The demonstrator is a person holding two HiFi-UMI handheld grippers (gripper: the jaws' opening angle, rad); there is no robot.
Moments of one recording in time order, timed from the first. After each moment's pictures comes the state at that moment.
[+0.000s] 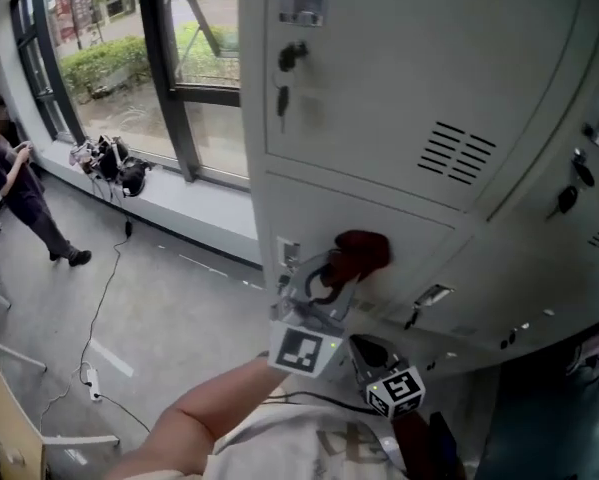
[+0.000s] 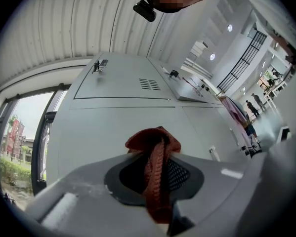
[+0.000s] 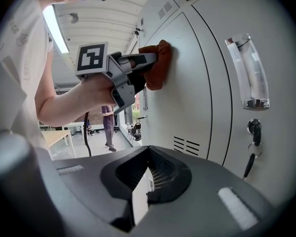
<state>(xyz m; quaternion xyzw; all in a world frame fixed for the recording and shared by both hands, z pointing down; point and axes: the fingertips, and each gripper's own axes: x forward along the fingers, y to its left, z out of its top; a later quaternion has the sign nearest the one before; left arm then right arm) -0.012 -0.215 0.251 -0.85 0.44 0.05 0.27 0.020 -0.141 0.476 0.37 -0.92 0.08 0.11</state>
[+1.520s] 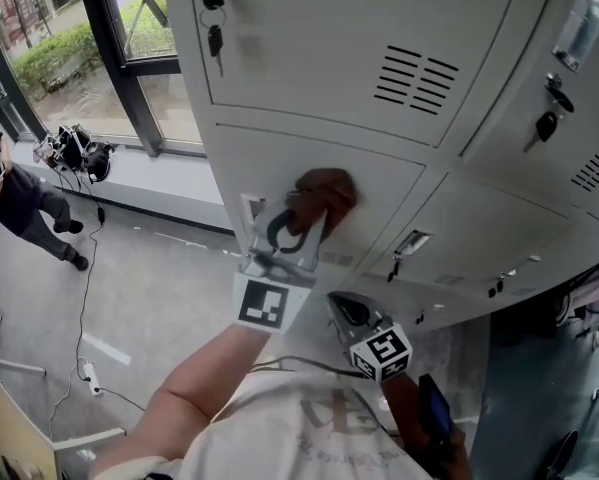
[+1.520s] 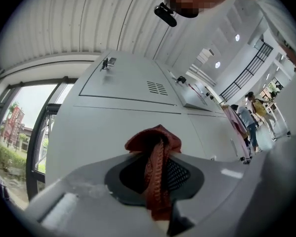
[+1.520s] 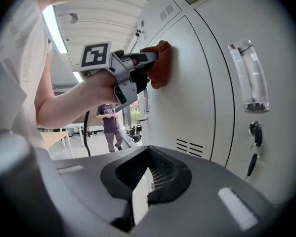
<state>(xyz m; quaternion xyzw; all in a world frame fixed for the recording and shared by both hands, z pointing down) -0.023 -0.229 0.252 -0.87 0.46 0.12 0.15 0.016 -0.143 0.472 0.38 -0.92 0.08 0.10</state>
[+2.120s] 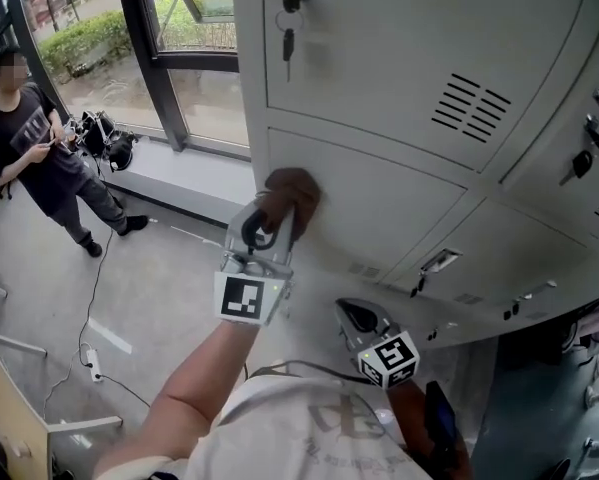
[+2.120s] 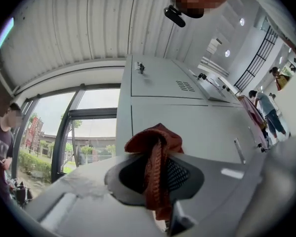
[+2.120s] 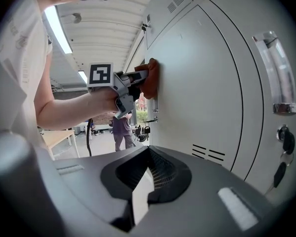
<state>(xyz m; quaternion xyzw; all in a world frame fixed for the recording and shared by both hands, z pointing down) -0.135 -0.251 0.271 -0.81 0.55 0.11 0.17 -0.022 -0.150 0.472 0.34 -0.93 0.08 0.11</state>
